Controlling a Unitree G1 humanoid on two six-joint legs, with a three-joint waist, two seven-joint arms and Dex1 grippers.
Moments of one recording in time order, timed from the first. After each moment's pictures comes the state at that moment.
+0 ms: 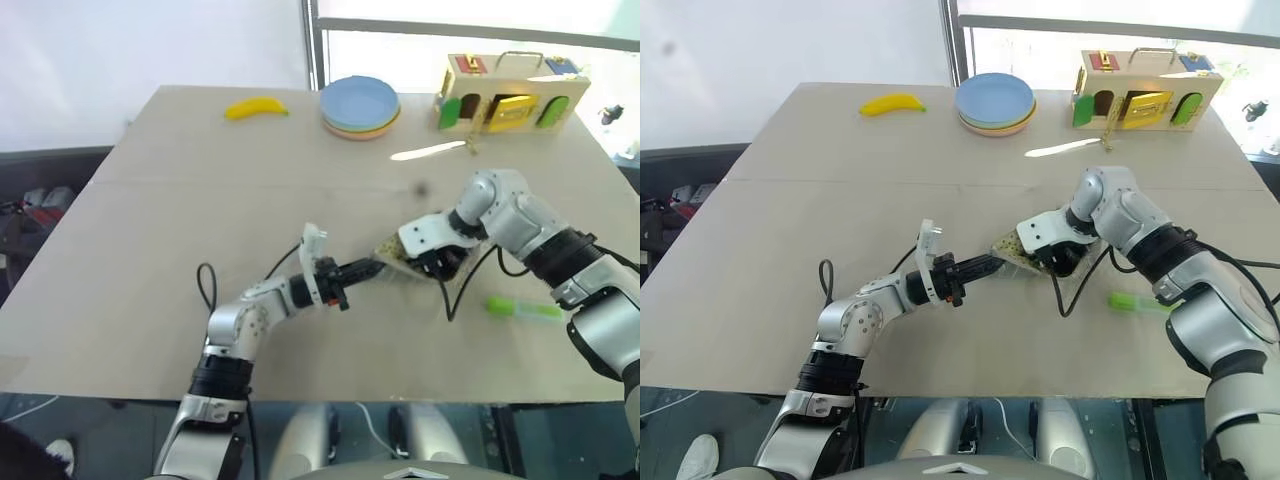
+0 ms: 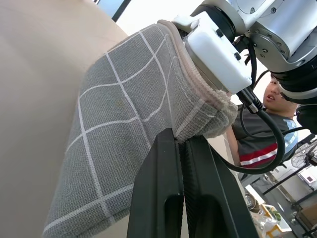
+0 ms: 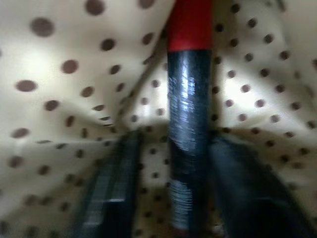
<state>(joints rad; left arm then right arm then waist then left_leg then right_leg) -0.36 0.24 -0.05 0.07 -0.67 0.67 -0.93 -1.05 -0.62 0.73 0.44 -0.32 0.16 1.47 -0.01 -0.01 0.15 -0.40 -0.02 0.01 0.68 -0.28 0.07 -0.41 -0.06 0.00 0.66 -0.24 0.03</state>
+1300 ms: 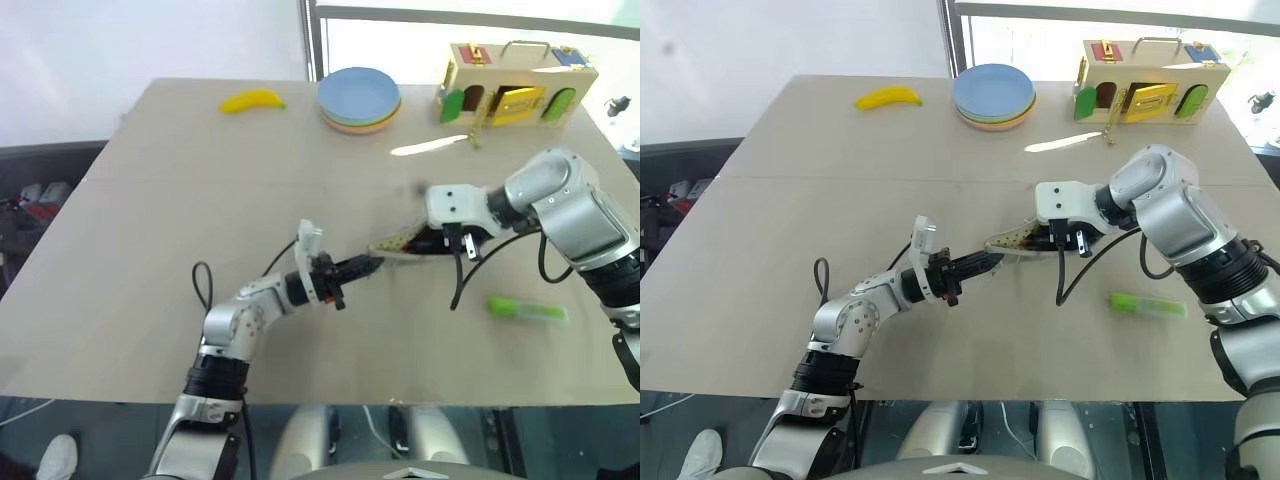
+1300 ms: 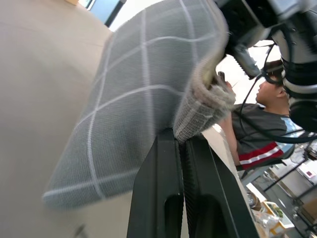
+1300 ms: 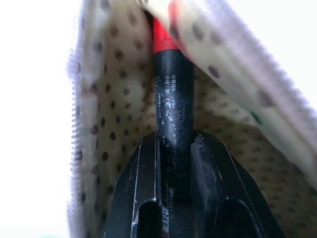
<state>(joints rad) -0.36 0.27 -0.06 0.05 -0.67 0.62 -0.95 -0.93 -0.82 0.50 -0.02 -0.12 0.50 1.40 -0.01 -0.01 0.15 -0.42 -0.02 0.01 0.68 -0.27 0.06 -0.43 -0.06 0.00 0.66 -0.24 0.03</state>
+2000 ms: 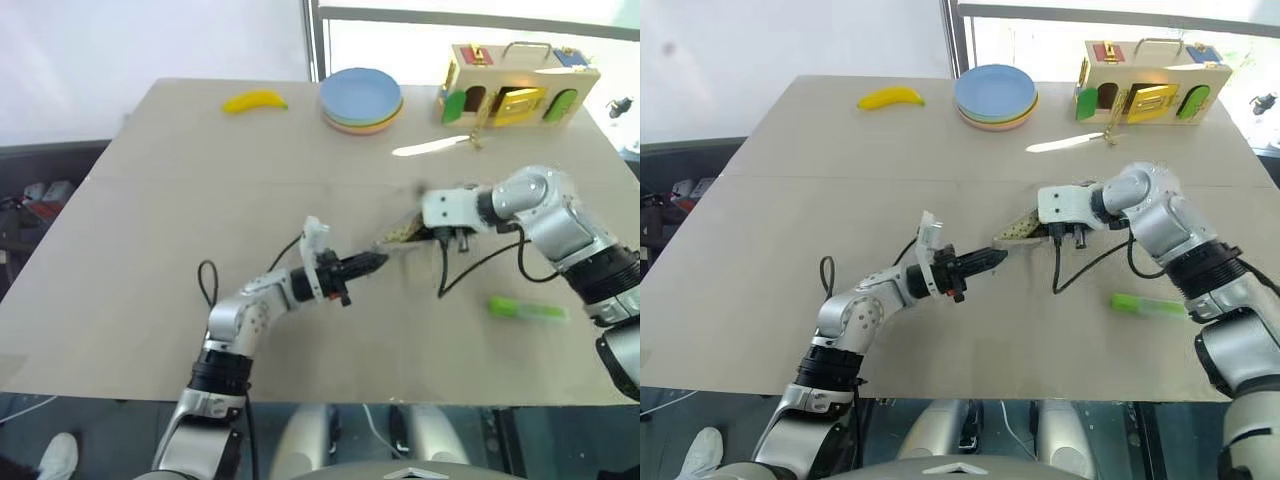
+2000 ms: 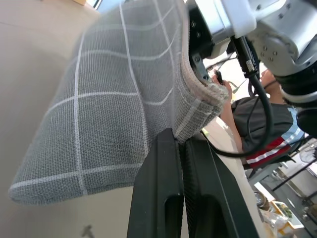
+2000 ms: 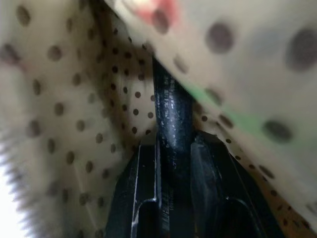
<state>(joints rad) -0.39 0.26 -0.07 0.05 -0.67 0.63 -0.92 -0.91 -0.72 0.51 0.29 -0.18 0.23 1.16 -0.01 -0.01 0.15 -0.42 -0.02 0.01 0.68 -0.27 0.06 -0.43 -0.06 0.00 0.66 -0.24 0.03</state>
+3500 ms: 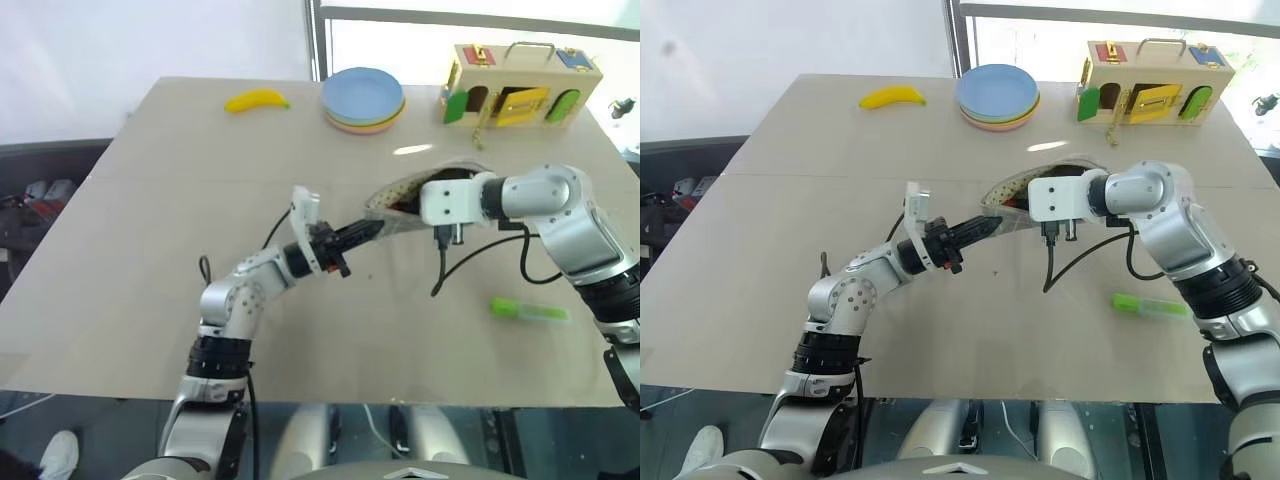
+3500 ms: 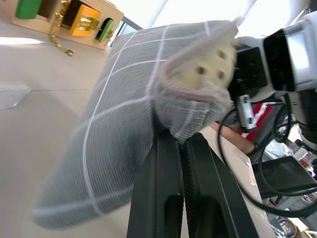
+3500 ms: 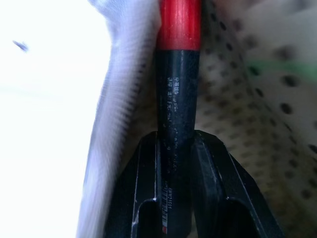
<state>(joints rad) -0.47 0.22 -0.01 -0.03 -0.71 0.67 -0.82 -0.81 -0.75 0.39 -0.04 -0.21 0.15 1.07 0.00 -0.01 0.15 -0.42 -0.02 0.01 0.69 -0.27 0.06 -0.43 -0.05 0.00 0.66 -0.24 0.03</state>
